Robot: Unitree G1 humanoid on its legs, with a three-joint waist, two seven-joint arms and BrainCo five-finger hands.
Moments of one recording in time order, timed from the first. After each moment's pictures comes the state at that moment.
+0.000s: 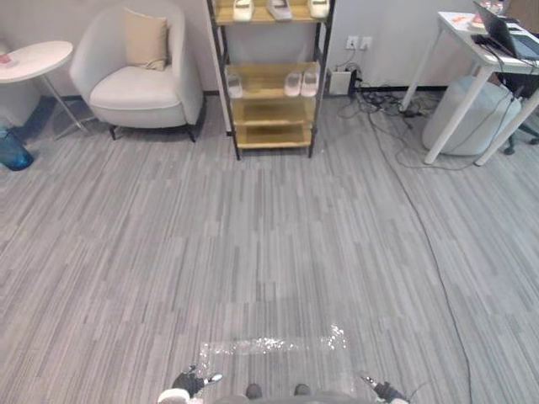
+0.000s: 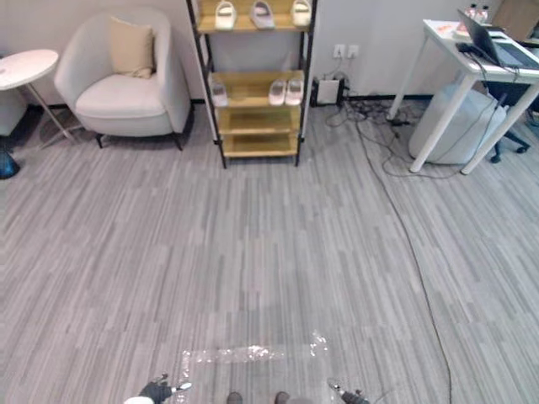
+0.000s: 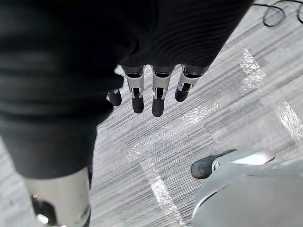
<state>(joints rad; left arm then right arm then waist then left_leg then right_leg) 0.05 0.14 0.02 1.15 0.03 -0.03 0.06 0.02 -0.09 -0.38 1.19 0.08 -0.03 -0.06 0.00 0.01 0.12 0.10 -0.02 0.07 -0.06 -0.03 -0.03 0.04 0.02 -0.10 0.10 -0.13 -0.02</state>
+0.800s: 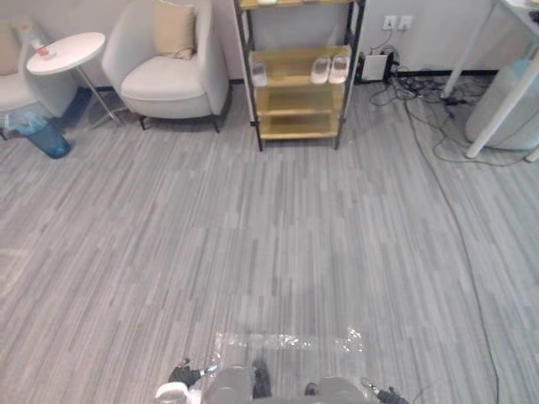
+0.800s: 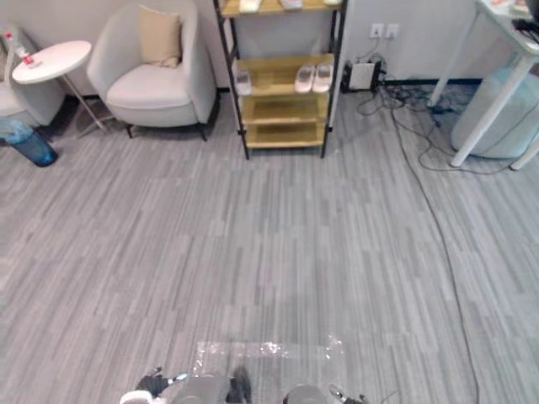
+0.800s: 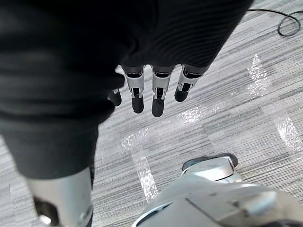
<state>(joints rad) 0.03 0.13 0.08 1.14 0.00 -0.03 0.10 0.07 -0.10 -0.34 1.15 0.12 -0.03 -0.08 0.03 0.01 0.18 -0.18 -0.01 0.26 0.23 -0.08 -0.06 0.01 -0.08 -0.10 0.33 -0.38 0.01</state>
